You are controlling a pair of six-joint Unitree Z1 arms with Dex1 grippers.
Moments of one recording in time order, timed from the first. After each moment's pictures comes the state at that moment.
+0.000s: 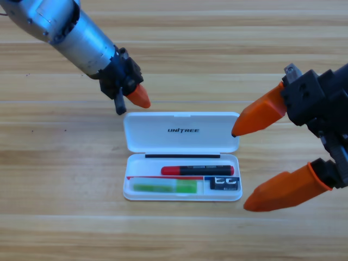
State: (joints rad) arm 0 -0.51 2.03 -1.41 0.45 -0.24 0.72; arm 1 0.96 1.50 -1.27 0.66 0.44 -0.46
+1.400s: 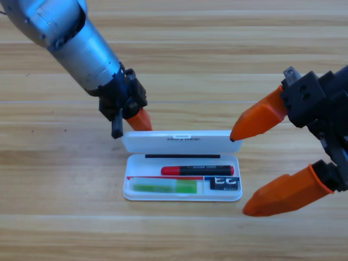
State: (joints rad) arm 0 -0.61 1.97 -1.42 0.65 -0.26 0.72; arm 1 0.96 1.50 -1.27 0.66 0.47 -0.44
